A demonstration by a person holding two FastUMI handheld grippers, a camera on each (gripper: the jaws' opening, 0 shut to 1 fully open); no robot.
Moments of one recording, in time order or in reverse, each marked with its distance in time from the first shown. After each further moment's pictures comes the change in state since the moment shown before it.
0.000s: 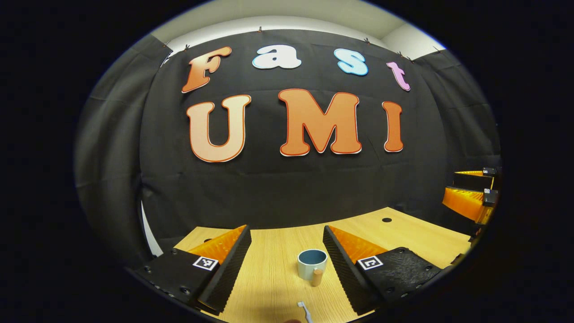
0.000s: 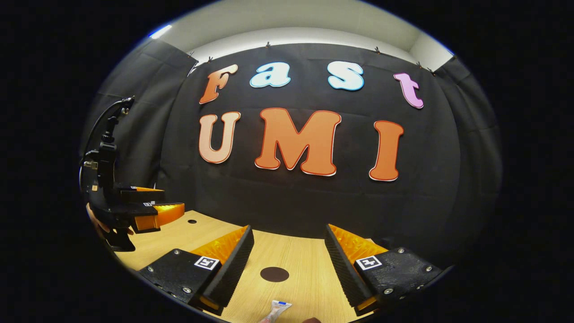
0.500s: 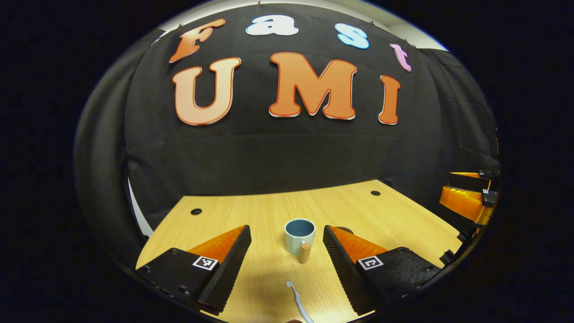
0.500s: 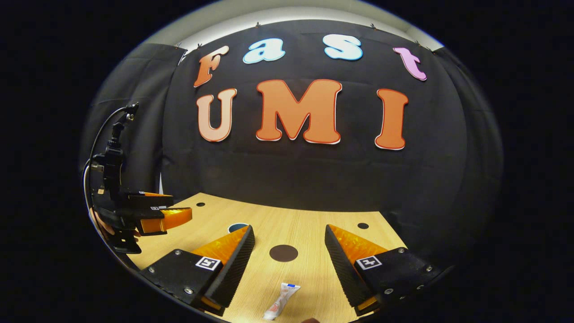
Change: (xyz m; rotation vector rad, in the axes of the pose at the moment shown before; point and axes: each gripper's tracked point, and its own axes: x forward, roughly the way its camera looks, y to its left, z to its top) left arm 0.008 -0.019 -0.064 -0.042 0.307 -0.078; right arm -0.003 0.001 -0.046 0.051 0.243 0.038
